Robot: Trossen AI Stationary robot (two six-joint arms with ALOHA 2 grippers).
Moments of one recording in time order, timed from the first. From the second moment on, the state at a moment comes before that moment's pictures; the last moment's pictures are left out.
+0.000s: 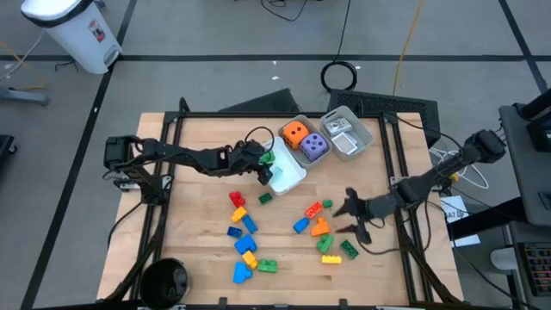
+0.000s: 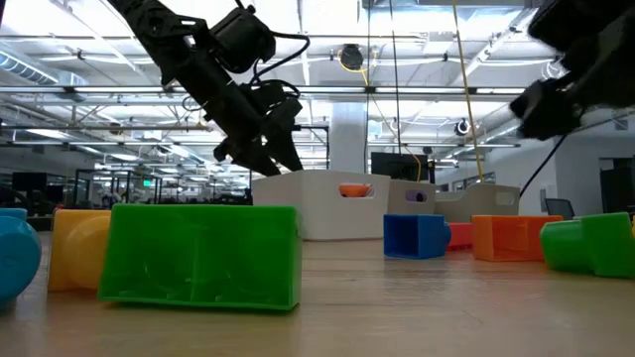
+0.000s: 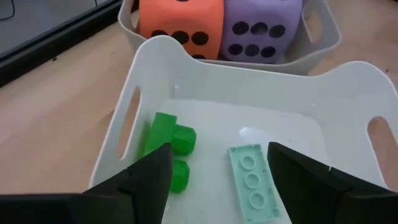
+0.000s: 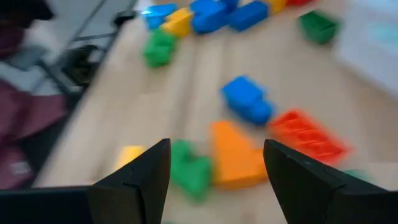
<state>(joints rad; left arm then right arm) 0.17 1.62 0.86 0.06 -0.31 -0.40 0.52 0.92 0.39 -0.01 0.16 0.43</state>
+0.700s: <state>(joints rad) 0.17 1.62 0.86 0.06 -0.31 -0.43 0.80 1.27 0.46 -0.14 0.08 0.83</state>
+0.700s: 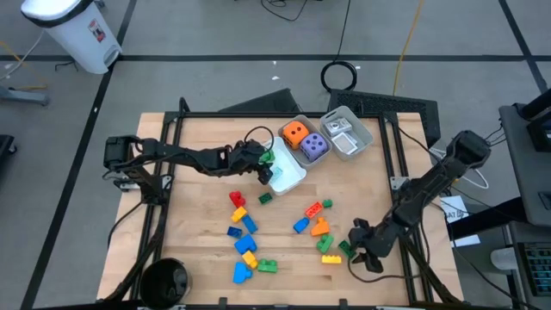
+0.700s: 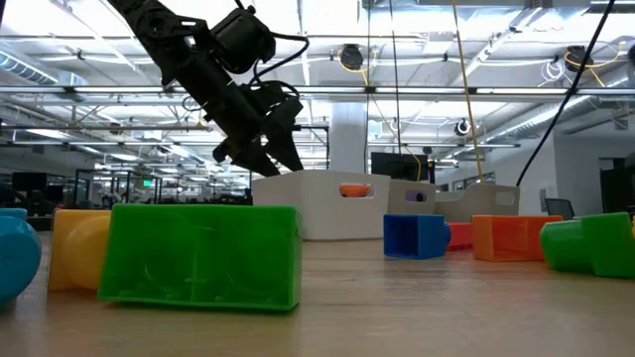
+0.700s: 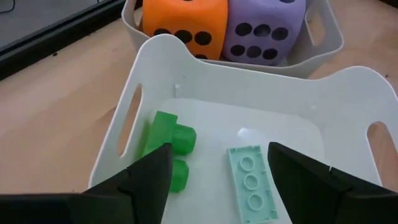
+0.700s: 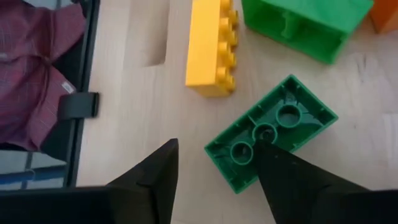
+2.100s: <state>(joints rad) 0.16 1.62 0.86 0.08 -0.31 -0.42 0.58 1.23 0.40 -0.26 0.37 0.59</state>
